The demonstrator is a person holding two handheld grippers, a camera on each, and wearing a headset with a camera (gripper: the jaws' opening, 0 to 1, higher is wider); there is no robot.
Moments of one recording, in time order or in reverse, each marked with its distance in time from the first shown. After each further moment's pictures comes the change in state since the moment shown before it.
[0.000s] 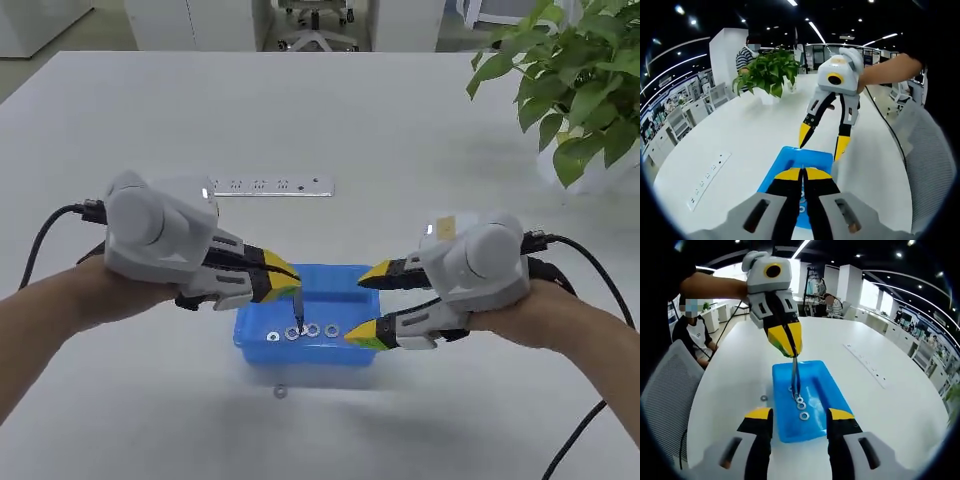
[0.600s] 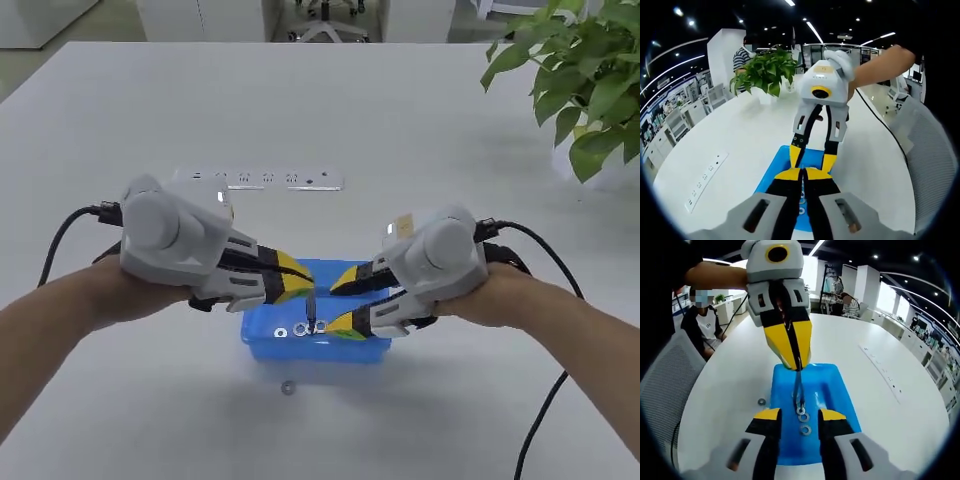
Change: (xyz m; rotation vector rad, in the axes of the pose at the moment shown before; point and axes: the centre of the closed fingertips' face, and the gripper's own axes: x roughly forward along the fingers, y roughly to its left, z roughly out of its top) left arm 0.011 -0.002 -0.007 0.015 -0.002 -0.015; right arm 0.043 0.002 0.005 -0.094 0.022 0.118
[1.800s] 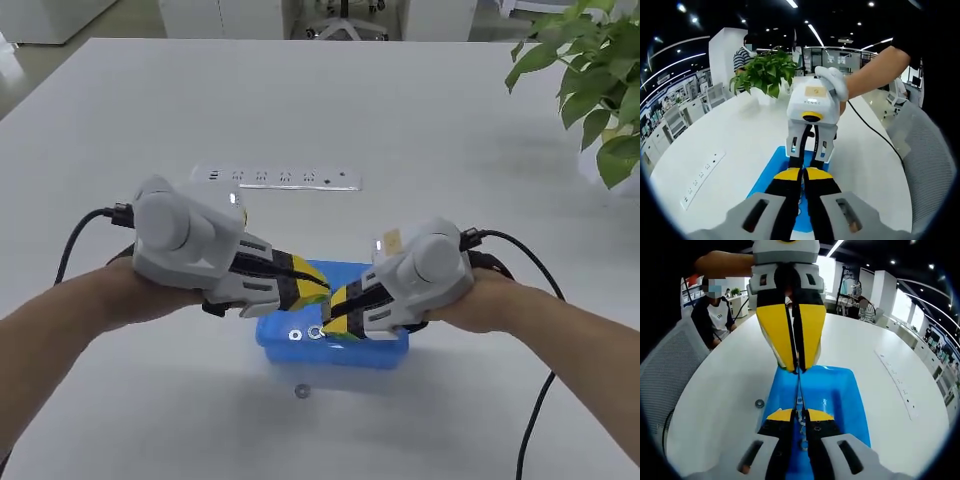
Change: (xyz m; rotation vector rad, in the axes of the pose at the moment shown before) left arm -0.002 -0.002 0.000 -0.030 -0.026 -0.018; right arm 0.040 0.006 -0.001 -0.111 0.002 0.118
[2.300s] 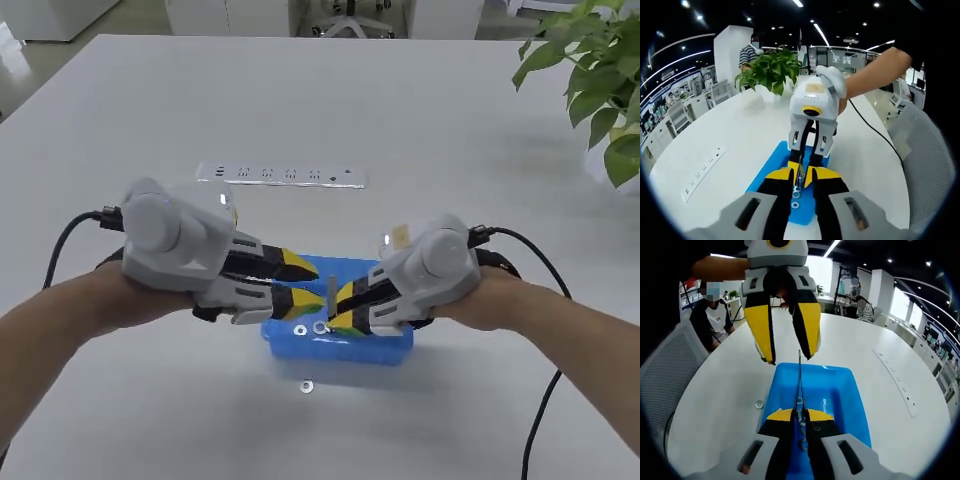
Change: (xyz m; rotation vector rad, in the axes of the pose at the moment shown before) left arm -0.009 0.000 -0.006 -0.029 0.010 0.035; right arm 0.000 -0.001 0.000 0.022 -0.010 -0.006
